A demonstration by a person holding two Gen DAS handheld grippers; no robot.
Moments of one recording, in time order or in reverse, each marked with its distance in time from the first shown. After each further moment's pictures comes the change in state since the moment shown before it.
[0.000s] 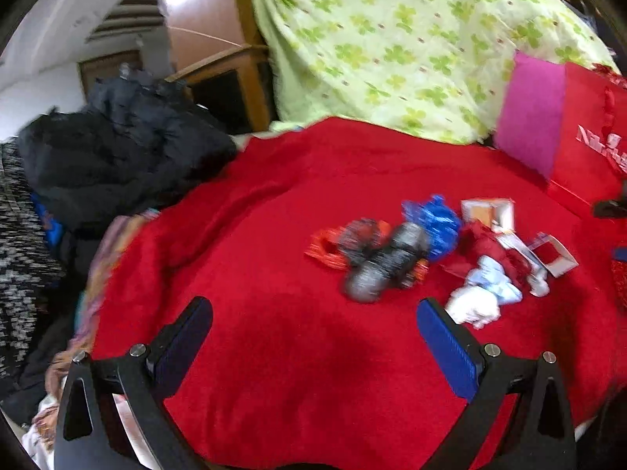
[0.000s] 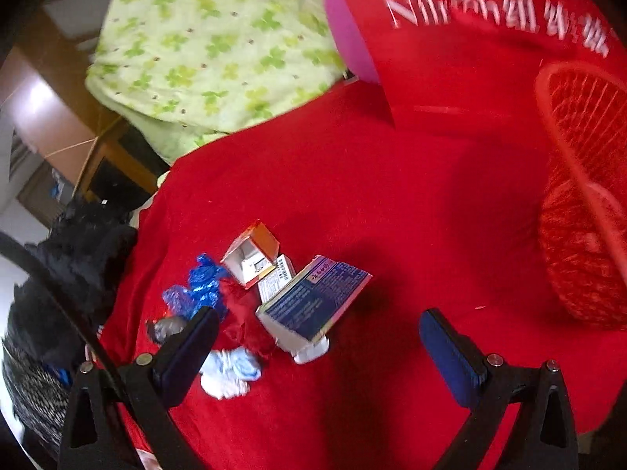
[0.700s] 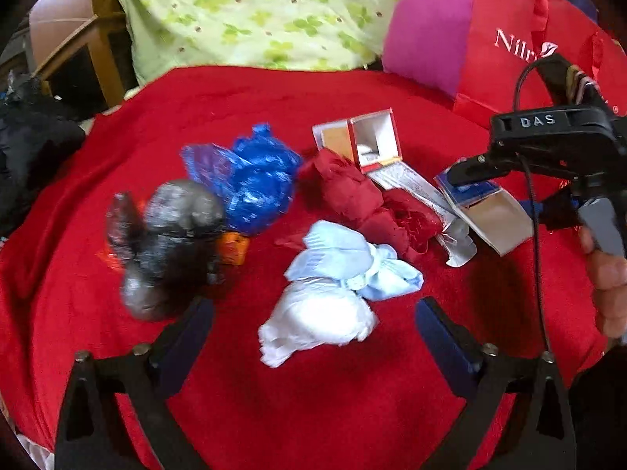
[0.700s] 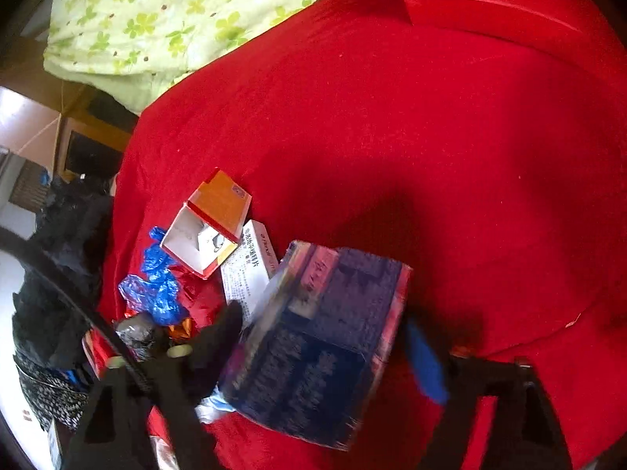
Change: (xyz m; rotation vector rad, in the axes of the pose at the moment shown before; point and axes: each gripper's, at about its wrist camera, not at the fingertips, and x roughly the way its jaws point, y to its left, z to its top) left arm 0.099 -0.124 -0.005 0.236 0.218 -0.302; right arm 0.114 -0.011 0.010 0.047 0.279 0.027
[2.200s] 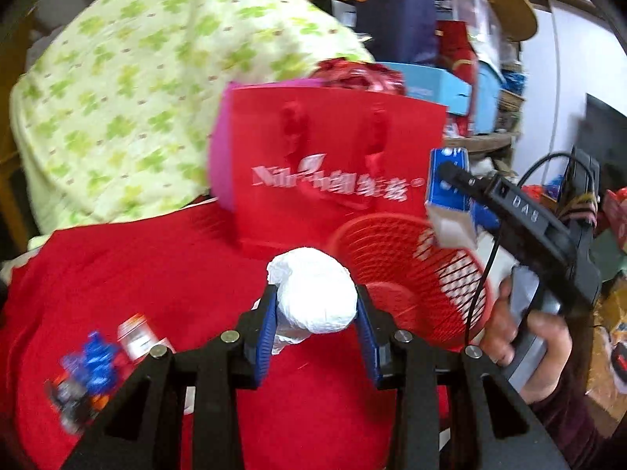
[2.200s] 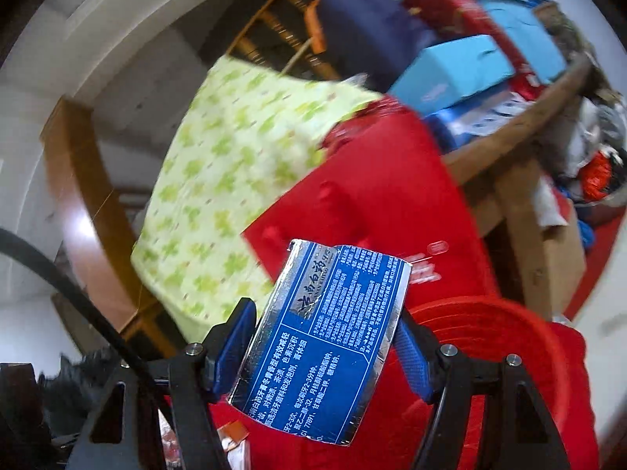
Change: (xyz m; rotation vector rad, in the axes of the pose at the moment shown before) left arm -0.156 -0.222 0.091 0.270 -0.322 -0.355; right arm -0.323 -0.153 -0.062 -0.015 -1.045 0.142
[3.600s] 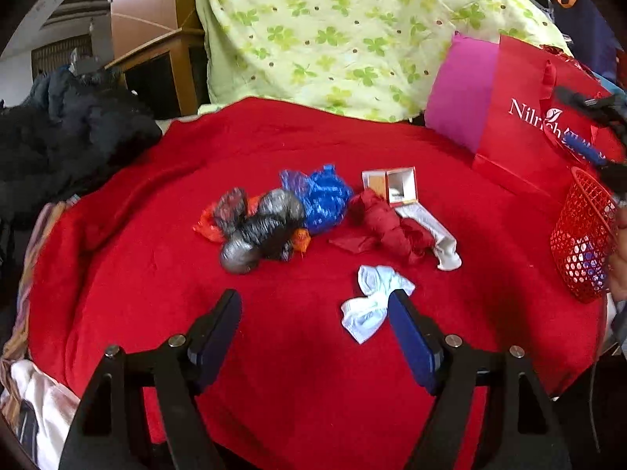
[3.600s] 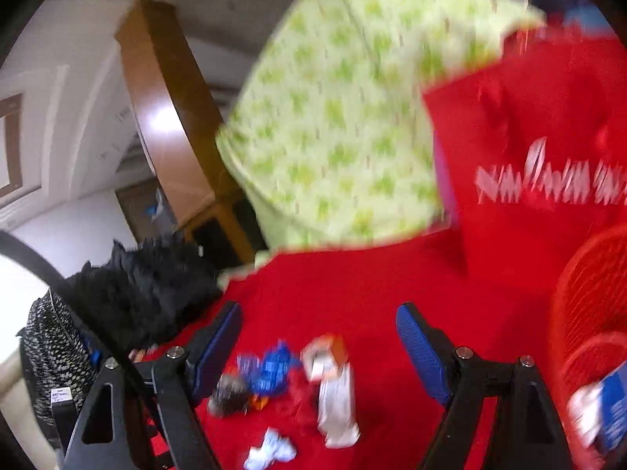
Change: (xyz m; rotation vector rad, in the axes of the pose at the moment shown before) left arm -0.078 0.180 -0.191 -0.372 0.143 0.527; right arm 0.087 0.165 -0.133 -0.236 0.403 0.296
